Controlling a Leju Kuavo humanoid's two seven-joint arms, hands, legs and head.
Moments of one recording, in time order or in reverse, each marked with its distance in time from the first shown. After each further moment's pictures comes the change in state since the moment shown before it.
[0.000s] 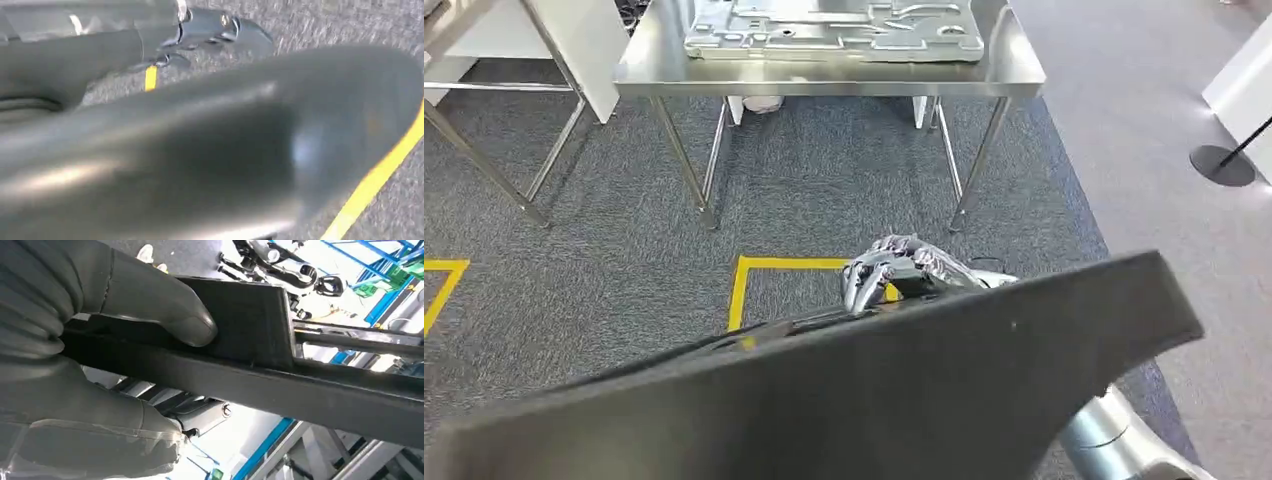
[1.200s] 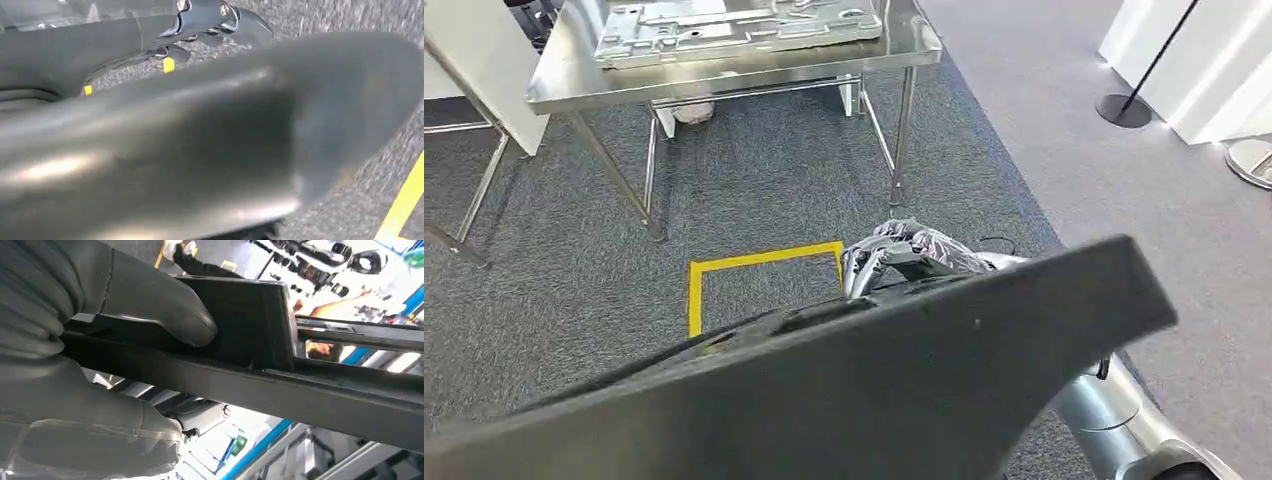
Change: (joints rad) left arm -0.007 -0.005 0.024 -0.001 -0.015 0.022 0.035; right arm -0.057 -0.025 -0.013 -0.002 -0.016 0.031 0.067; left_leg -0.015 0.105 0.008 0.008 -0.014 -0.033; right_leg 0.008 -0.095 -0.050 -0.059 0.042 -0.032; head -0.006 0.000
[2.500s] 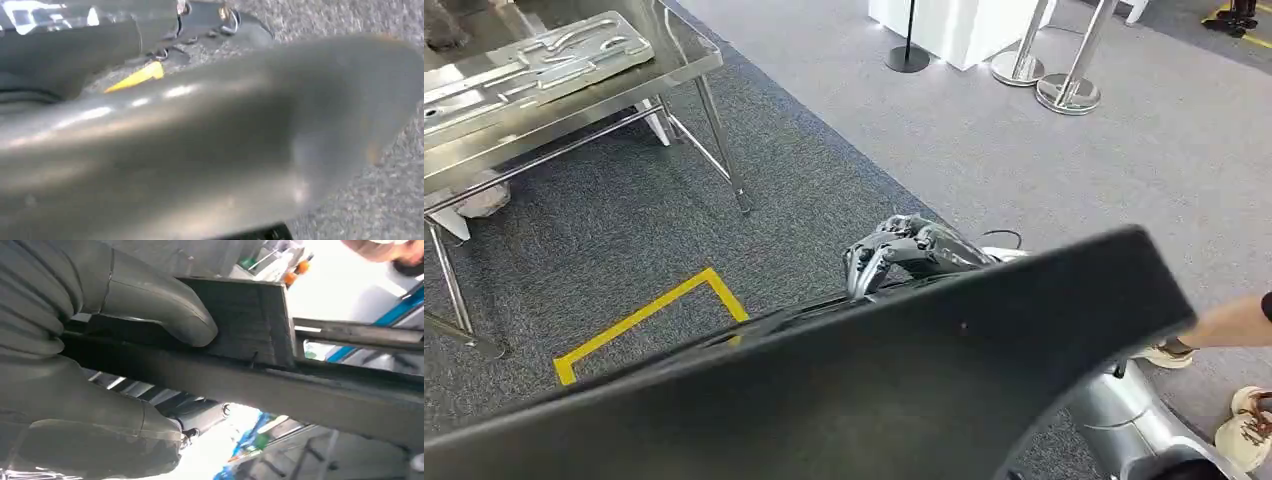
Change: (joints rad) left arm 0.006 -0.003 0.017 -0.001 -0.013 0.073 0.070; right arm -0.031 -0.006 -0.003 -0.014 -0.040 0.024 0.036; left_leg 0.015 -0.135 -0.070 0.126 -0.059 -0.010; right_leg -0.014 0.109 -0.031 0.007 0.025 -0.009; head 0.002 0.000
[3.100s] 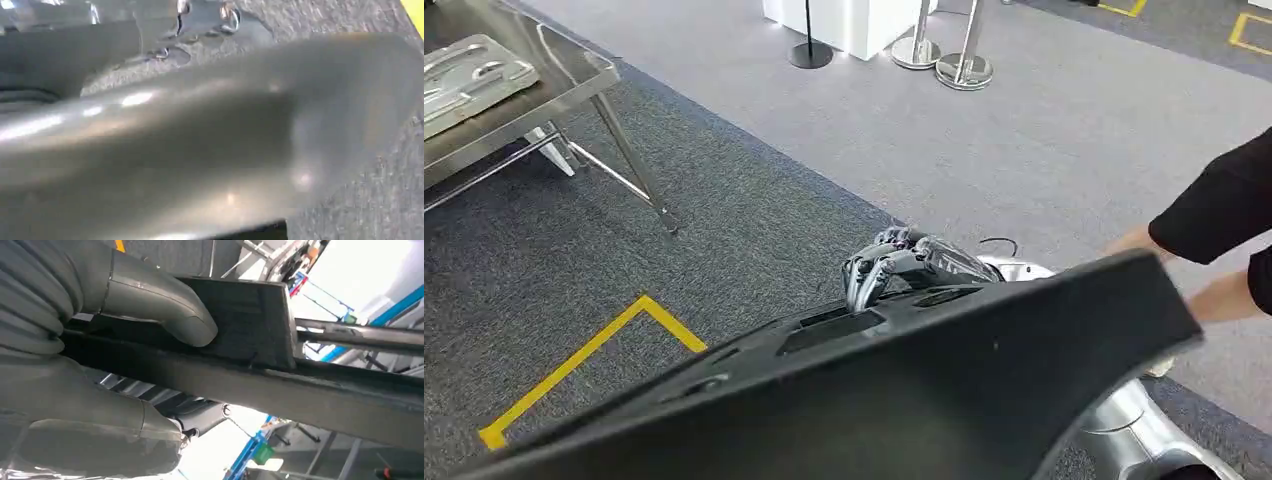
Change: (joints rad) left arm 0.012 0.003 0.026 0.000 -0.010 0.008 -0.010; right arm 0.020 0.000 0.002 0.007 0.014 0.017 -0.029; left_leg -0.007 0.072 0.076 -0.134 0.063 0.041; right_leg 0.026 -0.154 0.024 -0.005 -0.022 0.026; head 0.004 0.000
